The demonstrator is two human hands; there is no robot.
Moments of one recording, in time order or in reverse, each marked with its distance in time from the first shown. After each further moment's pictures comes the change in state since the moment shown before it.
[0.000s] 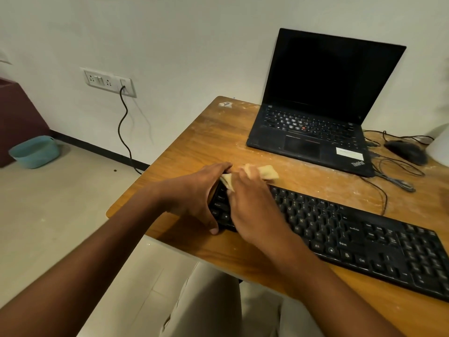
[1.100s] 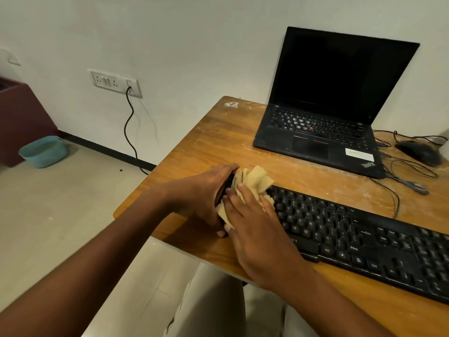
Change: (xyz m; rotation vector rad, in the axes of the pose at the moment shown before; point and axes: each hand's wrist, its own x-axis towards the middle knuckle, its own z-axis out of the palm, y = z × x) left_hand 0.003 -0.001 -0.003 0.048 -0.029 0.024; right_hand -0.040 0.002 0.010 -0.150 -0.089 -0.252
